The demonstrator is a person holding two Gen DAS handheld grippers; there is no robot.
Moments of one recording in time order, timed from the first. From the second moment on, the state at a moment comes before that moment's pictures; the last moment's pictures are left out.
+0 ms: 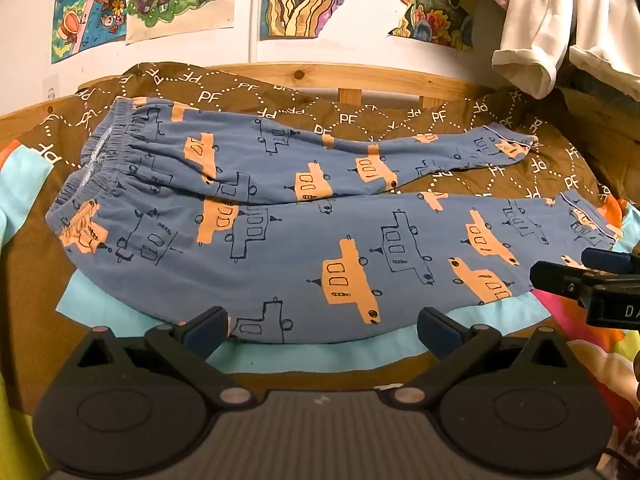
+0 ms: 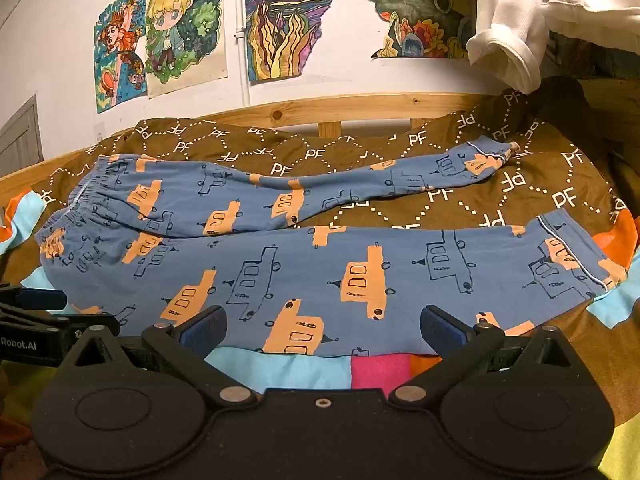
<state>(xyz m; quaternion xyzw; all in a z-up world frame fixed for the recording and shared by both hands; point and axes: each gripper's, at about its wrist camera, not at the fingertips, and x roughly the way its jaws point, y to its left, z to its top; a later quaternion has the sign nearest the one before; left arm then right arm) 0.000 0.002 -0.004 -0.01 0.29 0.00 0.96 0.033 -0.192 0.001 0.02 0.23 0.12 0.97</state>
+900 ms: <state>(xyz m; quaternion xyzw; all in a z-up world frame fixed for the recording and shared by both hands) 0.198 0.094 0.135 0.17 0.29 0.05 0.94 0.221 -0.212 0.107 -0.12 0.25 0.25 0.93</state>
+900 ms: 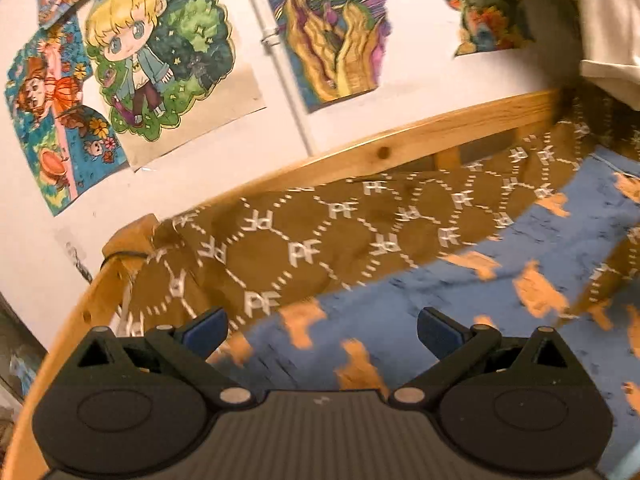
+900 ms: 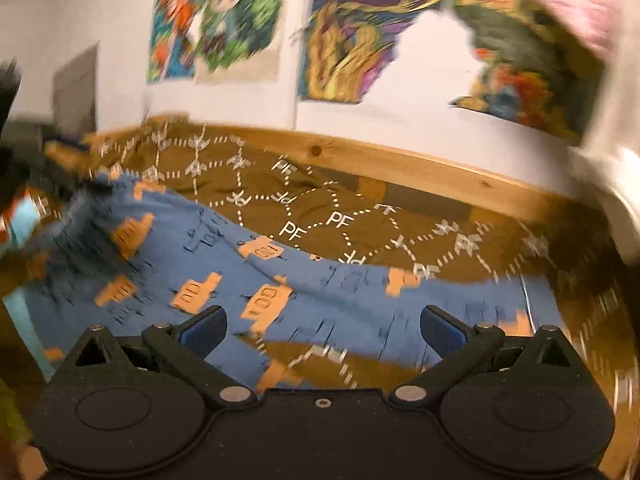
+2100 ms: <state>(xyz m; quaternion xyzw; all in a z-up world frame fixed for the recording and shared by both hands) 0.314 0.174 0.100 0.13 0.46 -0.04 0.88 0.448 -0.112 0.027 -0.26 0.41 0.39 0.78</state>
